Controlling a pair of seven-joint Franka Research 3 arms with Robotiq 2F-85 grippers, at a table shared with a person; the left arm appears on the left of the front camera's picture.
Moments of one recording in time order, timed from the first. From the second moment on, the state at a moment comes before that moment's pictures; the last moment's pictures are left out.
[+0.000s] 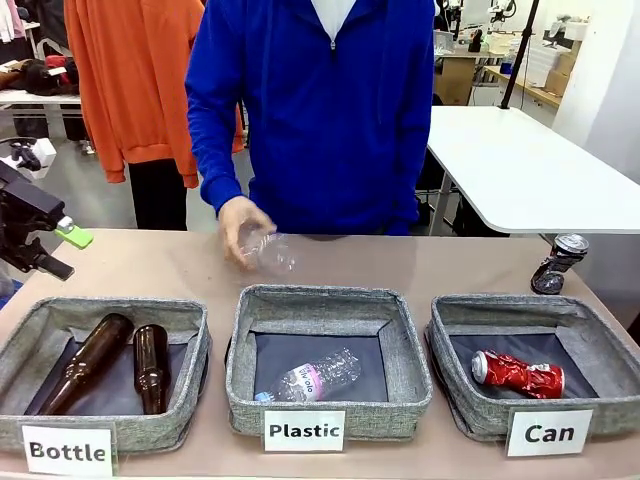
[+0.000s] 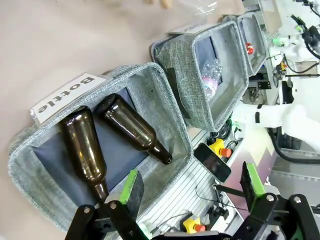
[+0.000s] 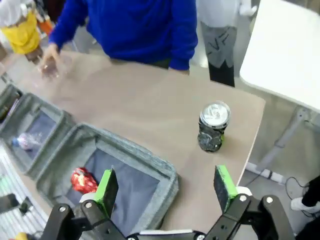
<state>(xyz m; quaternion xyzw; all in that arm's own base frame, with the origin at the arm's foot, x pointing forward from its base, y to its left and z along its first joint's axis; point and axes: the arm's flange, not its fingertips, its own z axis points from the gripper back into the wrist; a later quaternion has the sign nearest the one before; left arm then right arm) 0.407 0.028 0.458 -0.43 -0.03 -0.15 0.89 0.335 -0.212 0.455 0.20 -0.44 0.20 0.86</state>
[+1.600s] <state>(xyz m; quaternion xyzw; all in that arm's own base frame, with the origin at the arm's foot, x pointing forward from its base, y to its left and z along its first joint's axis) 0.407 0.028 0.458 -0.43 -0.03 -0.15 0.89 0.405 -0.235 0.346 0.23 -0.38 0.26 0.86</state>
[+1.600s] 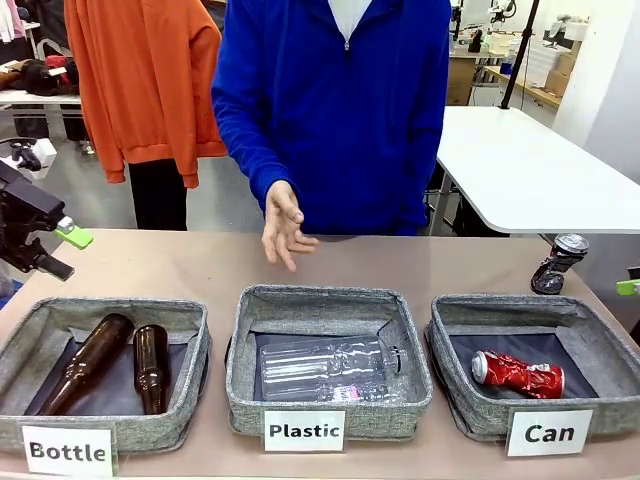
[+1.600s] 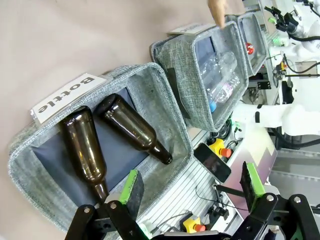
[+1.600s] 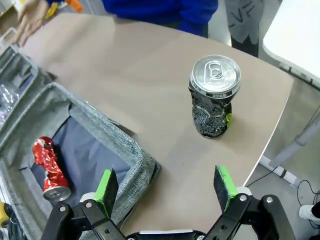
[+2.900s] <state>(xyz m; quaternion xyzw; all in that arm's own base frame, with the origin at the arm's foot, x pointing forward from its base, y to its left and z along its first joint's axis) 0.407 0.028 0.457 -0.43 -0.03 -0.15 0.89 0.492 -0.224 0.289 0.21 -0.42 0.24 0.85</state>
